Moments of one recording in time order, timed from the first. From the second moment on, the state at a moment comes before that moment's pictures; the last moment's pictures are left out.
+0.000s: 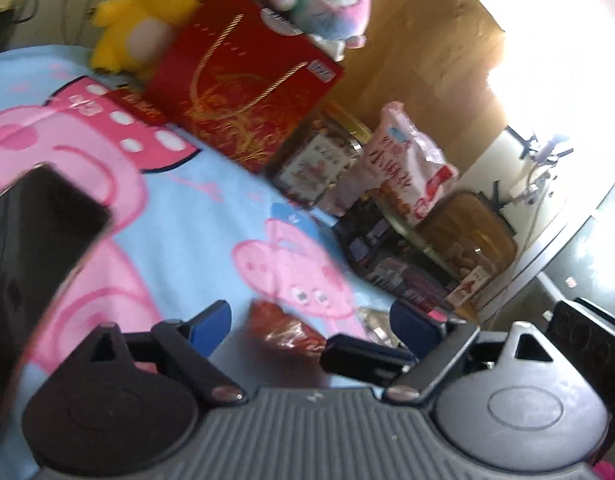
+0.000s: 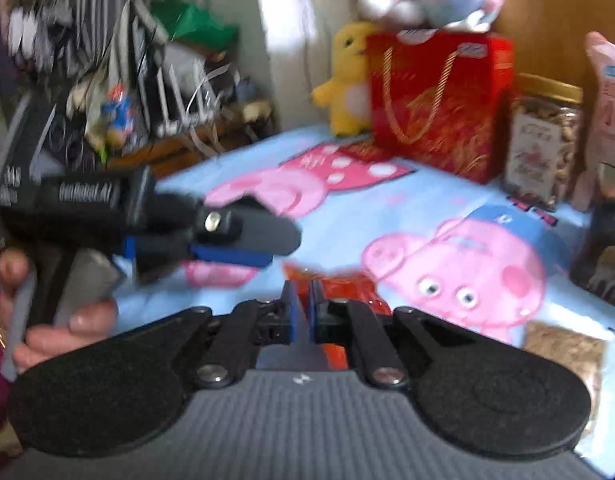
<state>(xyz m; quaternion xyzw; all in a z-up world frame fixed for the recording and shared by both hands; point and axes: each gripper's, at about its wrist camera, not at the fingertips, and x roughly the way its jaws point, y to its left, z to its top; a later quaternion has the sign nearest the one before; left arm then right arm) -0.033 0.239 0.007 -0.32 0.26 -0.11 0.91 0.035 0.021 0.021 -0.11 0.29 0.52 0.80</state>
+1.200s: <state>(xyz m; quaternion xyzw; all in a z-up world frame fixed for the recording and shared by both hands) 0.013 0.186 -0.006 -0.26 0.34 -0.13 0.89 0.014 -0.038 0.006 -0.15 0.22 0.44 0.86</state>
